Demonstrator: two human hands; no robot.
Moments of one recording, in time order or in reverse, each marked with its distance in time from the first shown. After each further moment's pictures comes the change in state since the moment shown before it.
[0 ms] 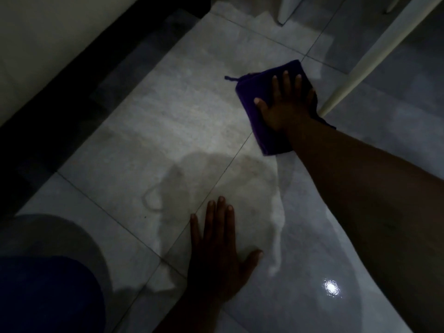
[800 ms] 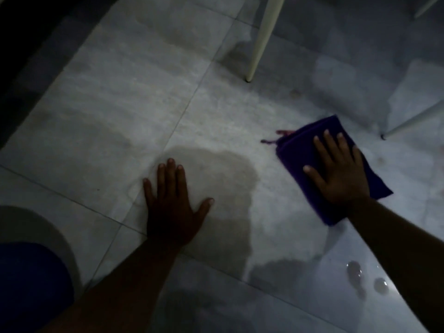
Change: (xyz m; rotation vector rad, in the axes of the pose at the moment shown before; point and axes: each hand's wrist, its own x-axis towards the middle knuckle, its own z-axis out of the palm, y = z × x) left_hand -0.003 0.003 0.002 0.128 0.084 0.004; right_hand -0.292 0.210 0.070 0.005 0.053 0.097
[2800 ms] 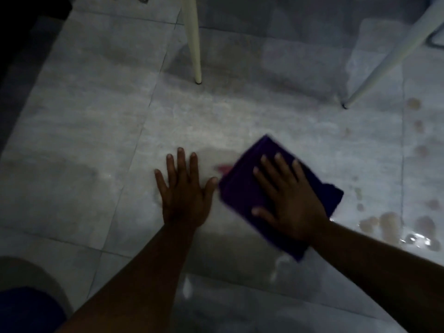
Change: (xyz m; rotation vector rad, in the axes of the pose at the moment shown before) left_hand 0.042 0.080 0.000 -0.001 -0.036 0.148; right_hand -0.072 -0.046 0.029 0.037 0.001 -0.255
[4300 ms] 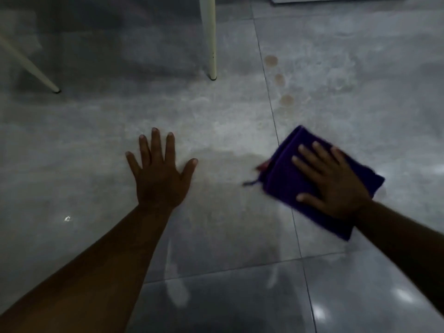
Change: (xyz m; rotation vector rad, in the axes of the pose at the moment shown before) left_hand -0.004 0.178 0.022 0.033 0.032 0.291; right_hand -0.246 0.193 0.023 -0.023 -0.035 0.322
